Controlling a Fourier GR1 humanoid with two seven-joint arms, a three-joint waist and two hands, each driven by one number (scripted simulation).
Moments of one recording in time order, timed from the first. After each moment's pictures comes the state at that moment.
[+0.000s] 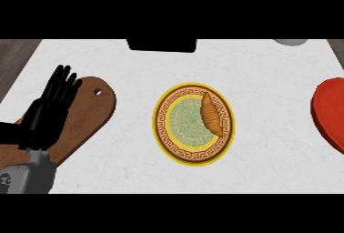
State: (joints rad) left arm -0.18 0.21 0.10 -1.58 0.31 -0.07 0.05; right arm -0.56 -0.88 -0.16 -0.65 0.53 0.02 -0.35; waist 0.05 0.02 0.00
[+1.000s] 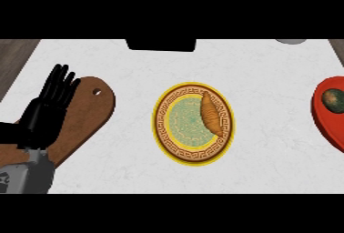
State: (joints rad) left arm -0.18 0.21 0.11 -1.57 0.31 -0.08 0.04; right arm -0.79 -0.85 -0.43 -0.21 0.28 0.26 -0.56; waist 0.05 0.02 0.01
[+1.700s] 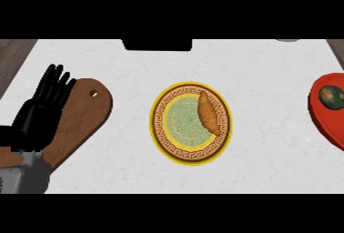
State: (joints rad) left arm -0.17 0.22 0.13 -1.60 0.32 -0.07 0.06; right arm -0.63 -1.10 -0.59 -0.09 0.14 0.45 -0.60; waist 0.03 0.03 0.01
